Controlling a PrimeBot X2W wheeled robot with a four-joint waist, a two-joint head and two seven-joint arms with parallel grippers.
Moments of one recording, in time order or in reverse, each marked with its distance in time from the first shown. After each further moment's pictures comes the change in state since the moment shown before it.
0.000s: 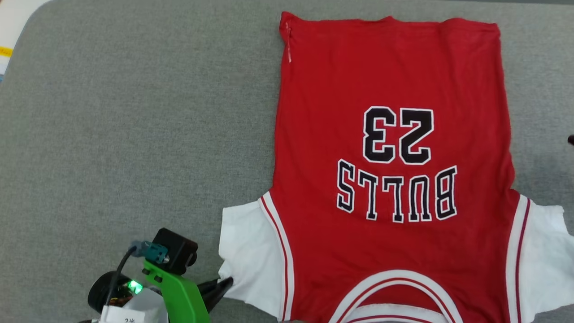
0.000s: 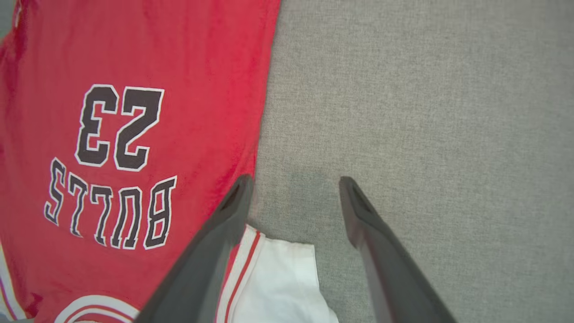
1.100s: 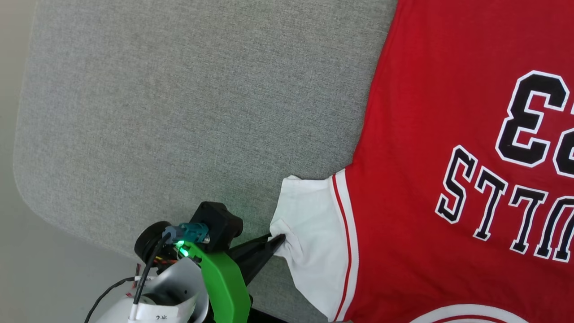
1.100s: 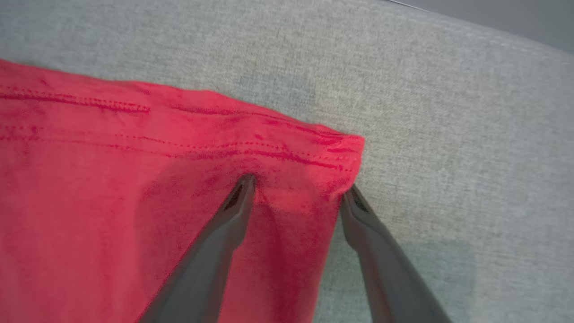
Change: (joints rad) left arm -0.180 -0.117 -0.097 0.013 0.113 -0.075 -0.117; right arm -0.688 -0.160 0.150 0.430 -0.240 0.000 0.124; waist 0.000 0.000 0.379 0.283
